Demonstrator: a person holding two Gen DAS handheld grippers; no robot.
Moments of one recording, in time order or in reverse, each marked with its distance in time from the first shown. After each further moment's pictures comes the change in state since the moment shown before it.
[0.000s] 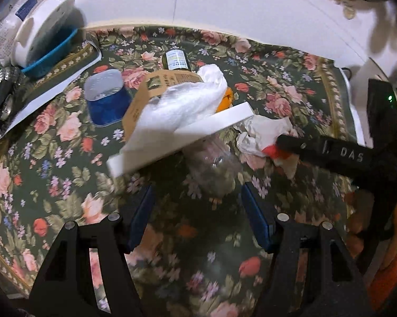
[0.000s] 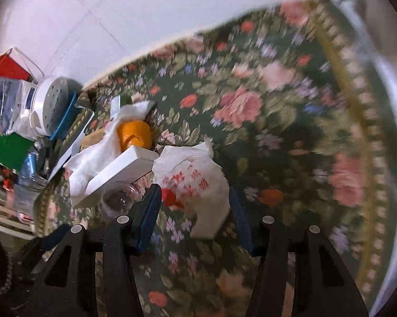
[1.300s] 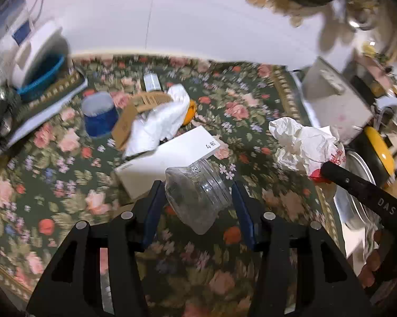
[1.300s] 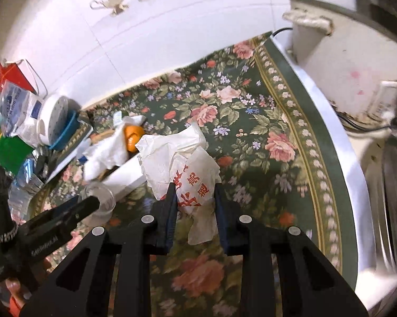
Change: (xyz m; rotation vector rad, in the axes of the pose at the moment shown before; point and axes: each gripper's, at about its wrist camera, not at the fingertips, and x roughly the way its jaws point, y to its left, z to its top) left arm -0.079 0.009 -0.039 0.141 -0.145 -0.175; right arm -0.111 0.030 -0.097 0.005 -0.320 -0.215
